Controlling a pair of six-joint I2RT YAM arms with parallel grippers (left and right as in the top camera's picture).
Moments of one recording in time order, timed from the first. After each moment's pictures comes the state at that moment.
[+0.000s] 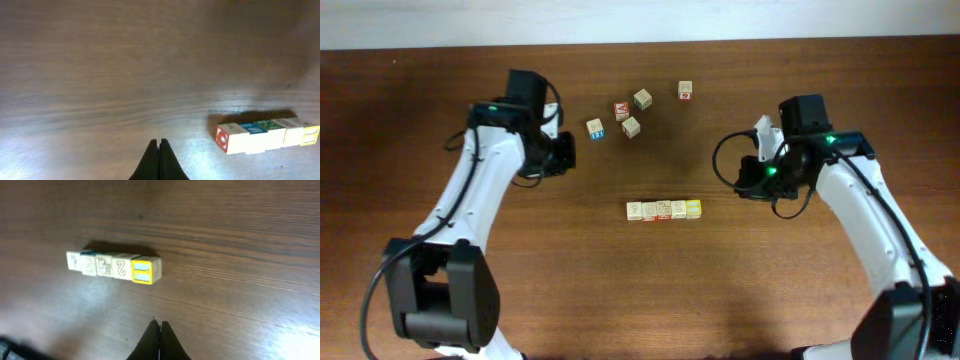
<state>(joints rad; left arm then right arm) -0.16 1.83 1.47 -0.95 0.16 -0.23 0.07 1.62 1.25 -0.98 -0.43 0.10</state>
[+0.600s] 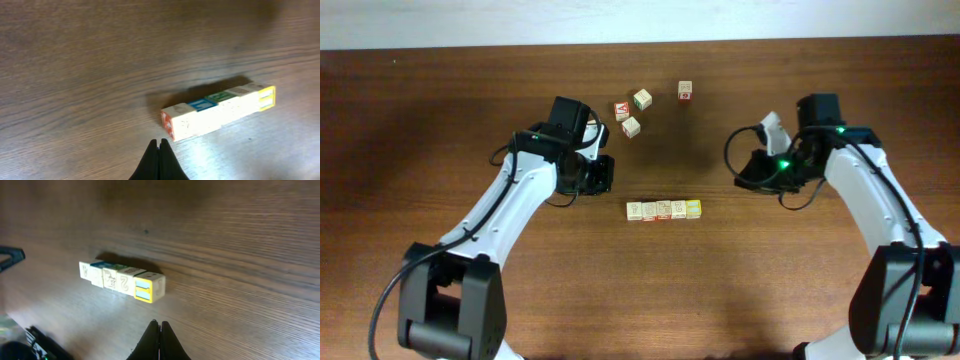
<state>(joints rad) -0.29 1.77 1.30 -0.79 0.30 -0.23 -0.04 1.72 1.25 -0.91 -0.59 0.02</state>
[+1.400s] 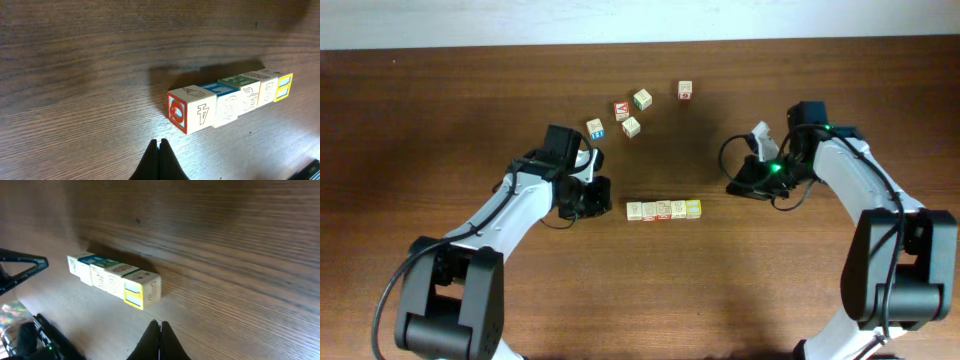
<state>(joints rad) -0.26 1.77 1.08 -0.61 0.43 -0.31 -0.03 1.86 1.25 -0.89 -0.65 -0.03</state>
